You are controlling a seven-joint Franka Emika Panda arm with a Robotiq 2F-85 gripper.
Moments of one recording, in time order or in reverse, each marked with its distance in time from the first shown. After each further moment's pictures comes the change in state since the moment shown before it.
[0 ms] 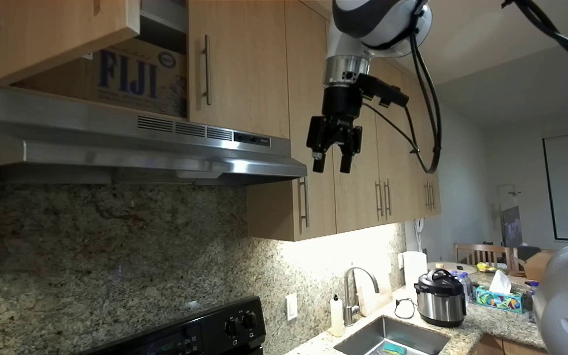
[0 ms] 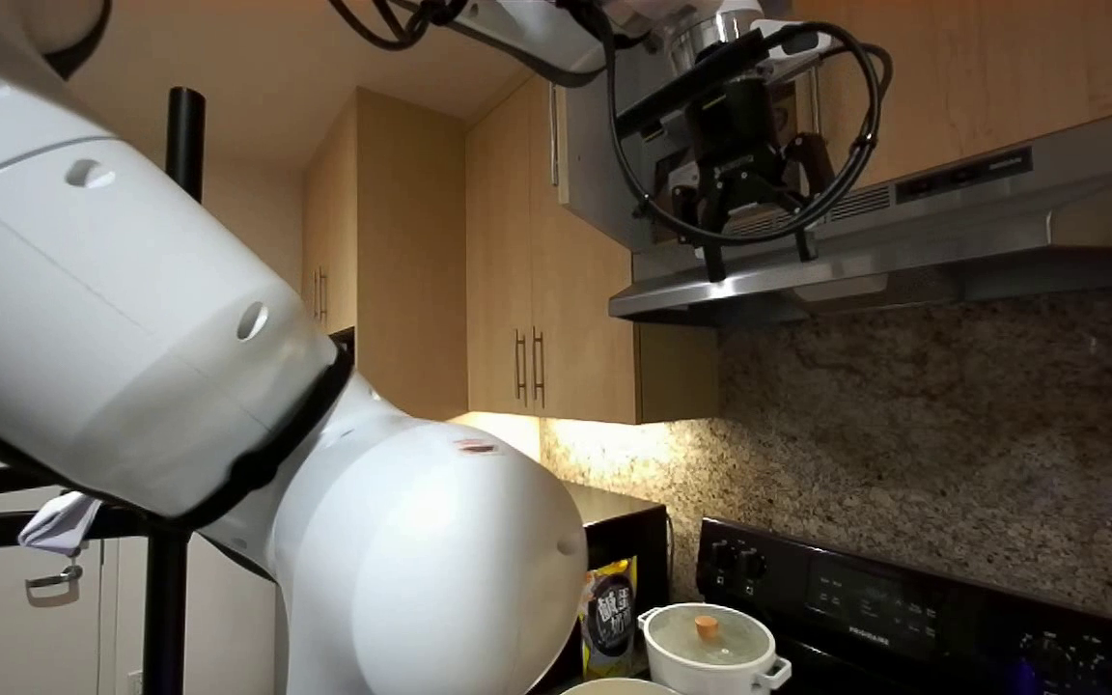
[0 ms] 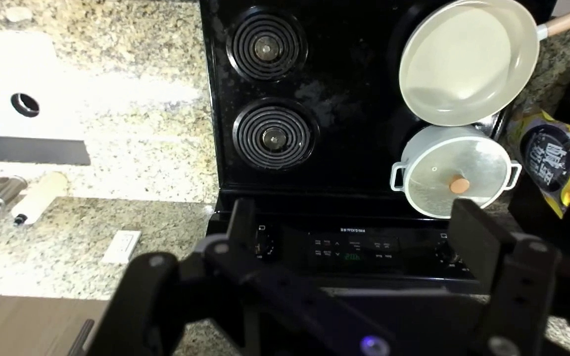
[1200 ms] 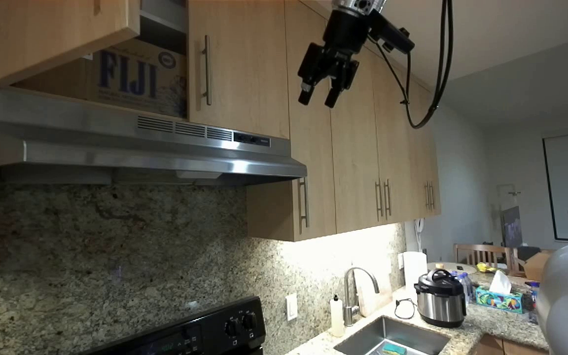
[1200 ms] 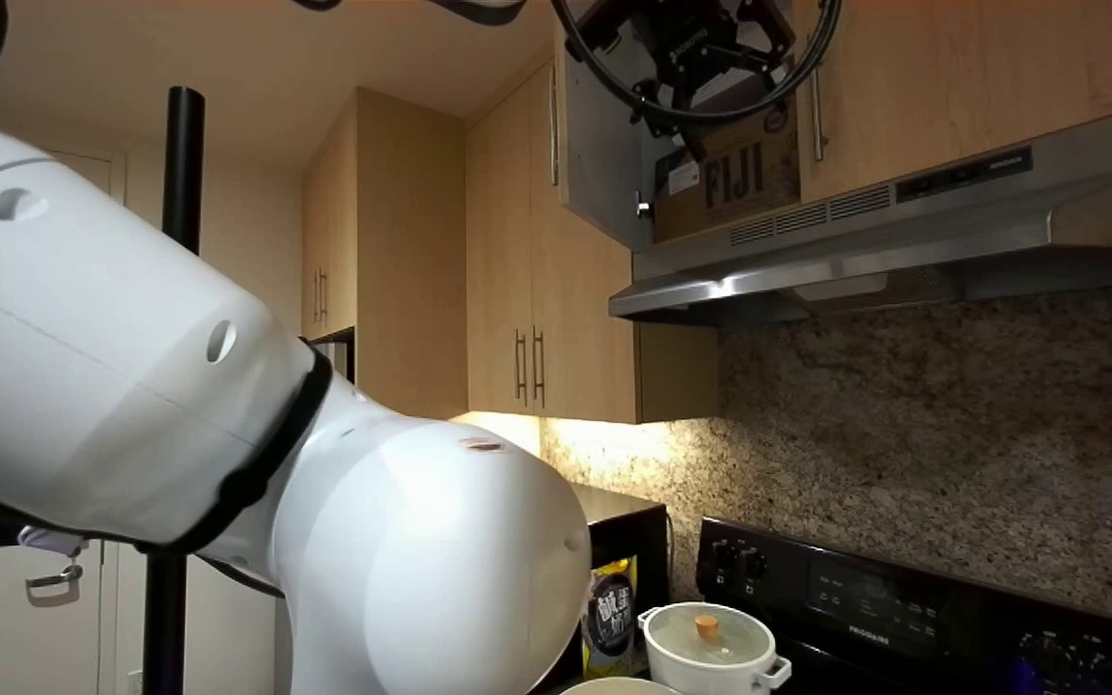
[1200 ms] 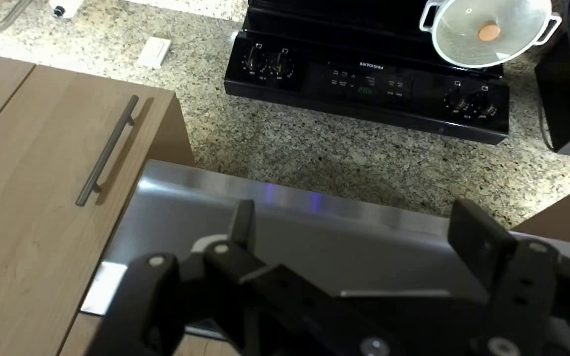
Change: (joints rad) arm 0.030 -0.115 0.060 0.108 -0.068 0.205 -0.023
